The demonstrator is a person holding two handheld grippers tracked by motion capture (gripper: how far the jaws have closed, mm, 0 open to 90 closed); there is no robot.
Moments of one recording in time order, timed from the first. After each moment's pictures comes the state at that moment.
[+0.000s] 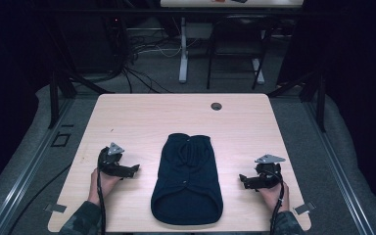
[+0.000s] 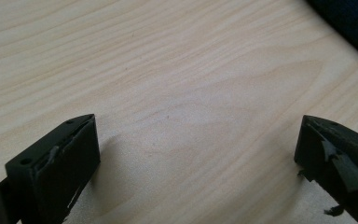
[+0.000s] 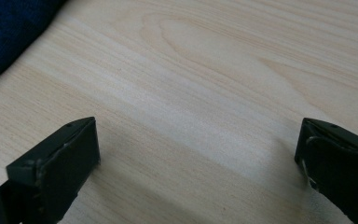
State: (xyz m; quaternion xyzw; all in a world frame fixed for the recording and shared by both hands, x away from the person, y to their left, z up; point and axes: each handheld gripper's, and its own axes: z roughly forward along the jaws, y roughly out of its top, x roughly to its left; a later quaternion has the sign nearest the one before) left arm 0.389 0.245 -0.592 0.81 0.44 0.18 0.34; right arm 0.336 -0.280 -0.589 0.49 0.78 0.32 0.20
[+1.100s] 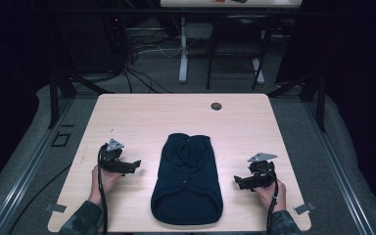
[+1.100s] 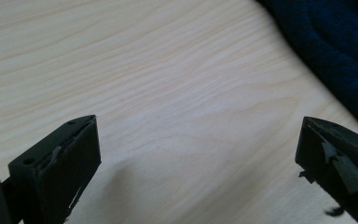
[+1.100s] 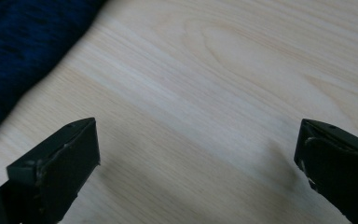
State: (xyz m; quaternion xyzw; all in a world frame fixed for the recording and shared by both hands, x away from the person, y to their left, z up) left arm 0.392 0.238 -0.576 0.80 0.44 0.18 0.37; right arm 0.339 -0.258 -0.578 0.46 0.81 0.31 0.17
